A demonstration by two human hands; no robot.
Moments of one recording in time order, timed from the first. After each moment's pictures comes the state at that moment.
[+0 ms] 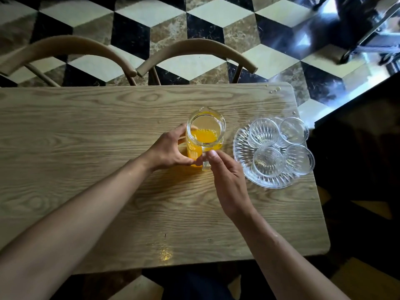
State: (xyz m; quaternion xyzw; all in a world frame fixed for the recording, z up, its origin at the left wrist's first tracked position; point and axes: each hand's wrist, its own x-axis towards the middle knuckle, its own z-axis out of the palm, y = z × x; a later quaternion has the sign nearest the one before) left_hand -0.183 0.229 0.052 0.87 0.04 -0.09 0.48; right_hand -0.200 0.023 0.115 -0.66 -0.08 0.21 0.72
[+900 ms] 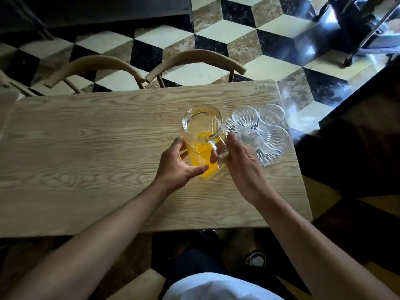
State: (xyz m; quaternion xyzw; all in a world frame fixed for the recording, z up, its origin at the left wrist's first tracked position) left_hand -0.290 0.098 0.124 0.84 0.23 0.05 0.49; right_hand -0.229 -0.077 0.185 -0.60 -0.12 0.26 0.74
